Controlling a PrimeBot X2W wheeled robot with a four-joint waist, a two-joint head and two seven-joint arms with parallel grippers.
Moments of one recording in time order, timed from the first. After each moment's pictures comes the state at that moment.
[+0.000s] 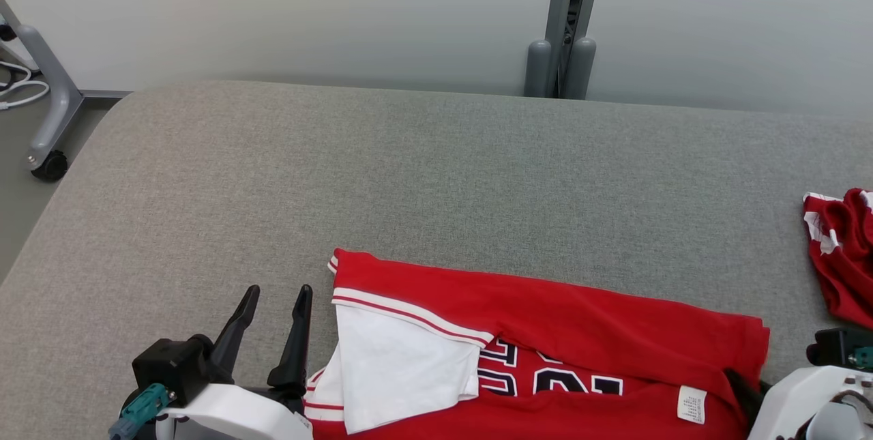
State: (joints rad) left arm -0.06 0.43 -0.57 -0.06 -0.79 0.31 -0.20; right arm -0.16 -0.33 0.21 0.62 0.73 0.13 0.24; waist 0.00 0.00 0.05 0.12
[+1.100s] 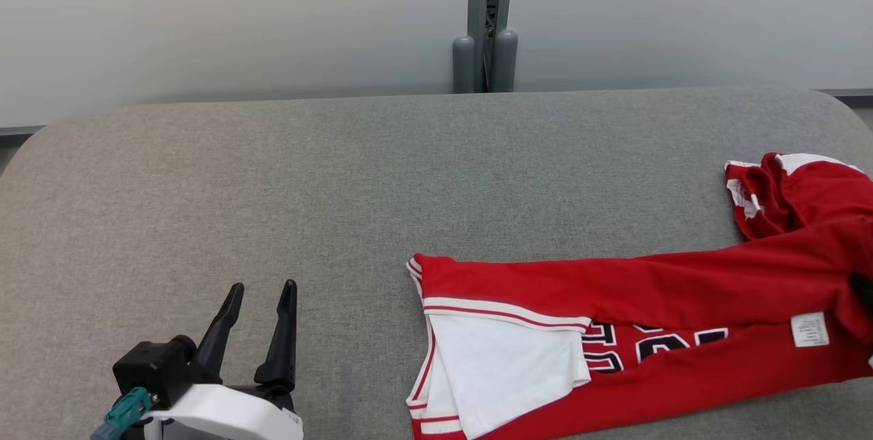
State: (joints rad) left arm -0.05 0.43 -0.54 -0.08 -0.81 0.33 -0.22; right arm -0.17 -0.49 -0.05 0.38 0.74 0.13 0.37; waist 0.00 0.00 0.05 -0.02
